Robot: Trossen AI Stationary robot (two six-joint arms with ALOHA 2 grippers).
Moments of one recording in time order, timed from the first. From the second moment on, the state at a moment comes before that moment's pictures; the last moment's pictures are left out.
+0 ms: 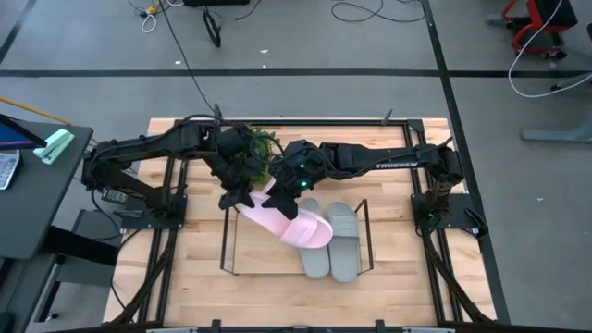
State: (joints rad) left arm 0.14 1.37 1.43 -1.07 0.57 -0.12; right arm -0.02 1.87 1.77 -0.43 -0.33 0.49
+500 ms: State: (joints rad) left arm 0.15 1.37 1.43 -1.07 0.53 -0.12; right arm -0.03 1.87 1.77 -0.45 -0.32 0.46
